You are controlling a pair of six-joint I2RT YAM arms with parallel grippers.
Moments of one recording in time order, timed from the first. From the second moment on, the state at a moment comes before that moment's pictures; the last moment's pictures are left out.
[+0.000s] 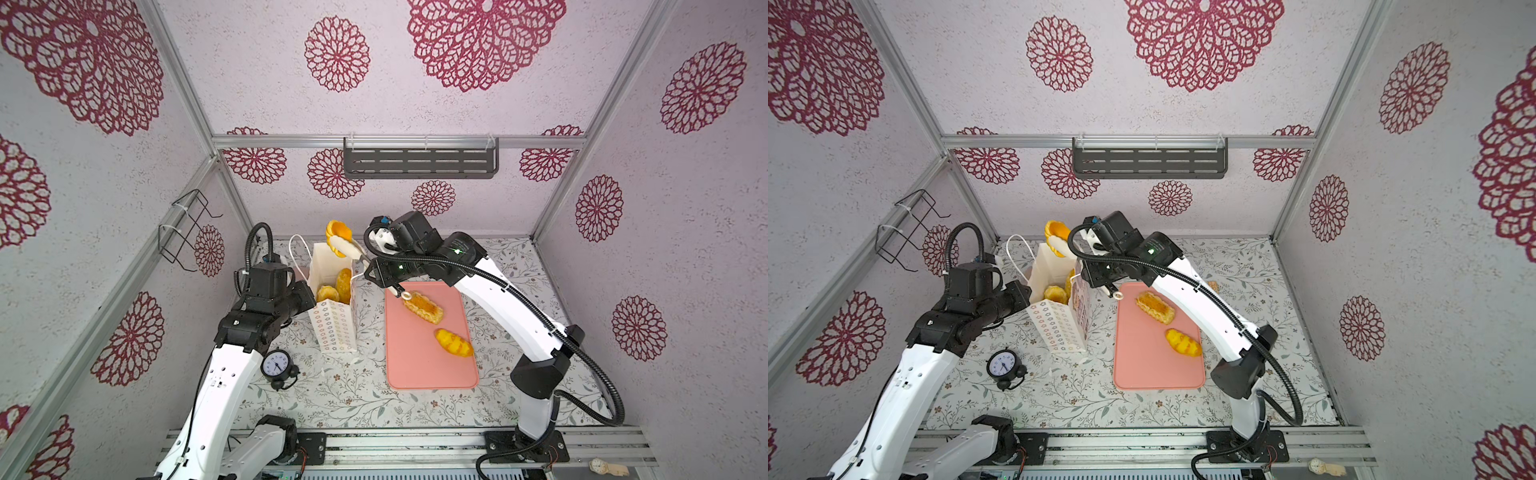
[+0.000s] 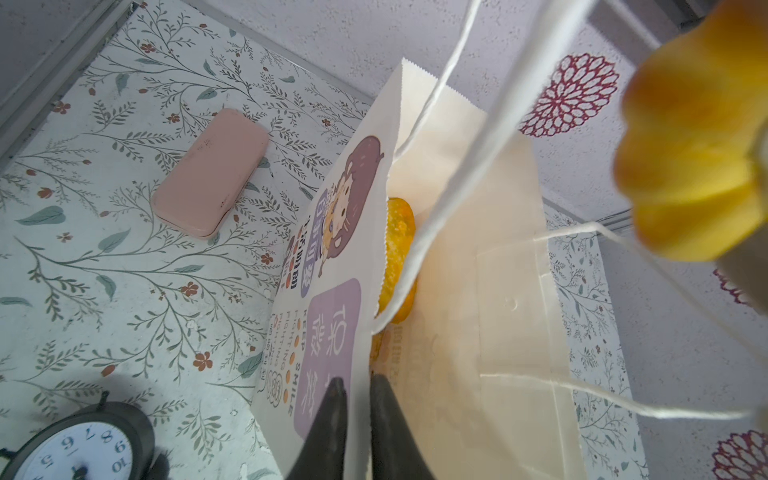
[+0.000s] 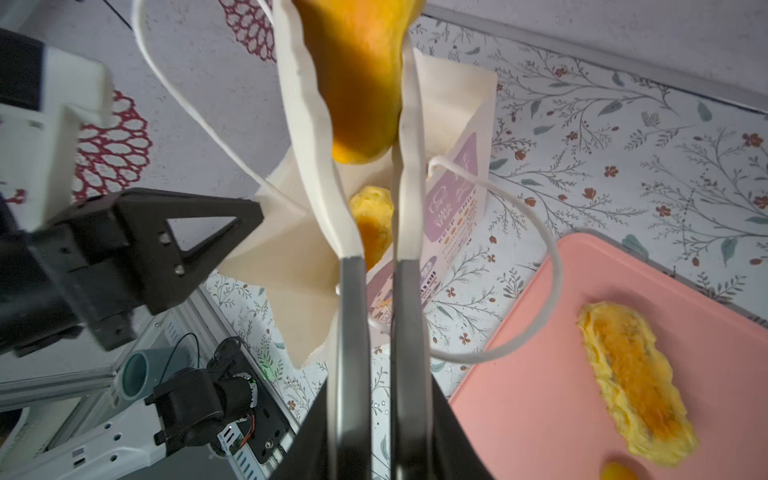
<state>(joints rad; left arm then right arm) -0.16 1.02 1.13 -0.77 0.01 -0.56 0.88 1.90 2.28 -1.13 -0.14 0.36</state>
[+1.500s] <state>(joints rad) -0.16 1.03 1.13 -0.77 0.02 -0.56 0.86 1.73 2.13 -1.14 -0.02 0.32</state>
